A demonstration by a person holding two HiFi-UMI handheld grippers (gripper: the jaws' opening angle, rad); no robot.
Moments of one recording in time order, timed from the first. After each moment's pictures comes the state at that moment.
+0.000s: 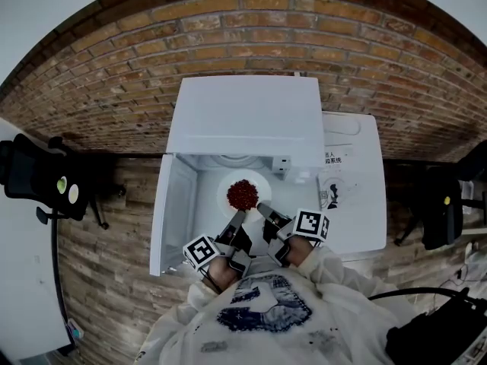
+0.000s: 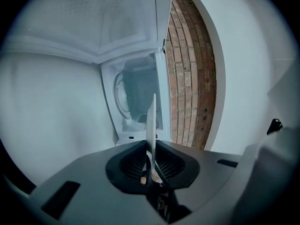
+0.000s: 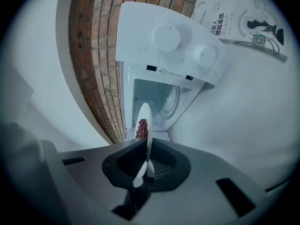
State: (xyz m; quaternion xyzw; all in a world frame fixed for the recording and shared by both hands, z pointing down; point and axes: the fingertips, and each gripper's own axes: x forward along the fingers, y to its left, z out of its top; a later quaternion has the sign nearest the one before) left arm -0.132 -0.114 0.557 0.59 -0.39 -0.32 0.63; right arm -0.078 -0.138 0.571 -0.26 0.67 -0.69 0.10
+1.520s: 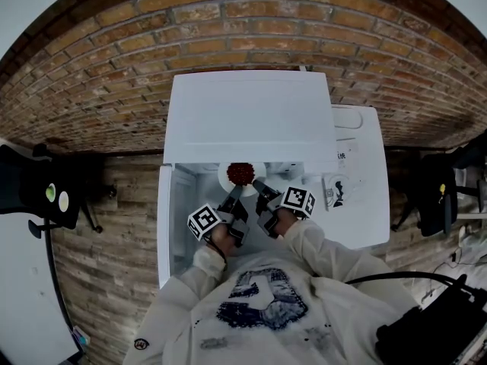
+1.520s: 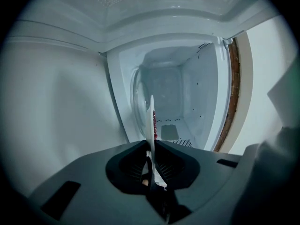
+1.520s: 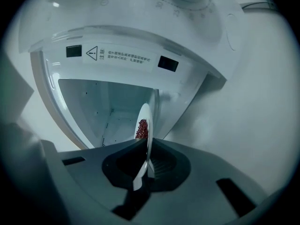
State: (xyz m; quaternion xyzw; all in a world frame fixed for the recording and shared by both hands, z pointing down) left arm -0.178 -0.219 0.667 0.60 -0.40 -0.27 0.64; right arm -0.116 -0.237 0.674 -0.33 0.63 -0.69 0.12
